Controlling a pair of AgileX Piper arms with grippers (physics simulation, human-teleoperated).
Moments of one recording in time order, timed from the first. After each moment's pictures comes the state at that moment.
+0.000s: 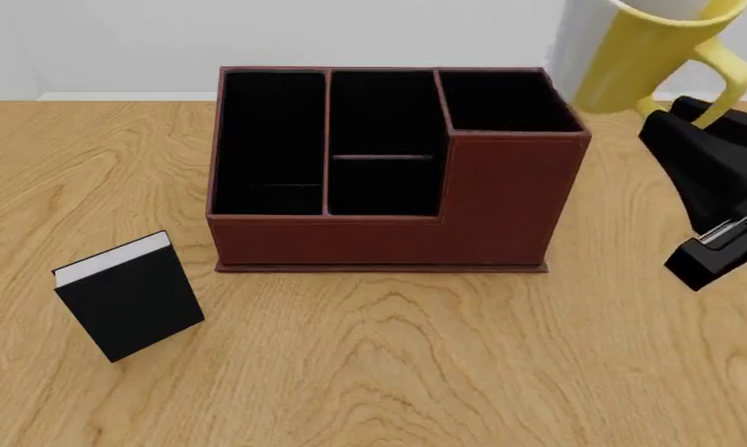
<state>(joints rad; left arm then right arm) 0.05 0.00 -0.42 0.29 0.01 0.49 0.54 -0.42 -0.17 -0.25</state>
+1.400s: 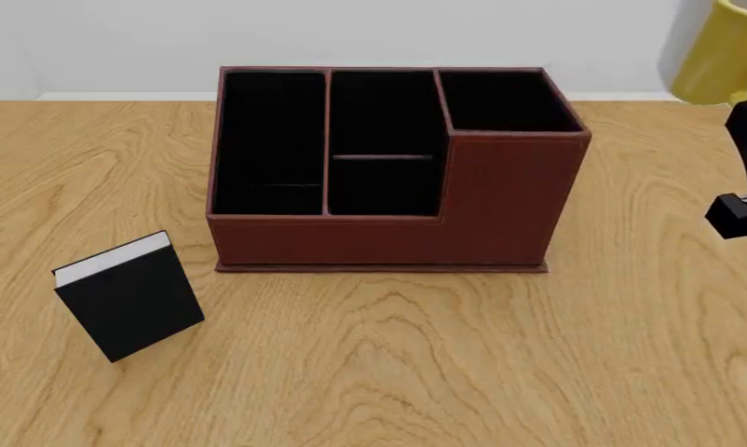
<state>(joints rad) 0.03 0.00 -0.41 0.29 0.03 0.12 0.58 -0.39 -0.23 -0.21</state>
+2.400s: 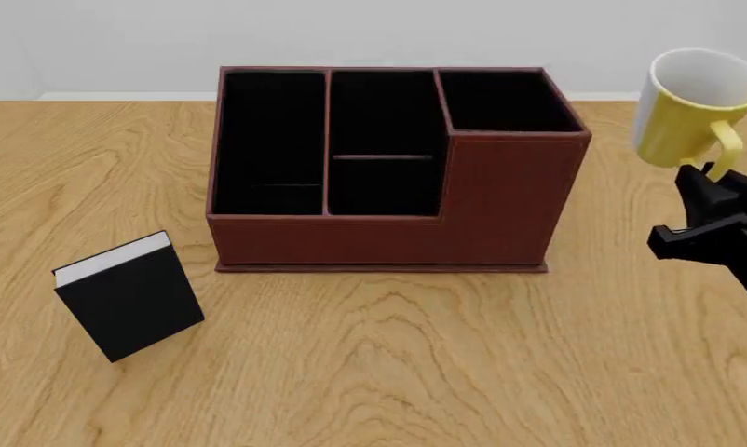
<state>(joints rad) 0.03 0.00 -0.39 0.28 0.04 0.01 0.93 -0.23 -0.61 -0.15</state>
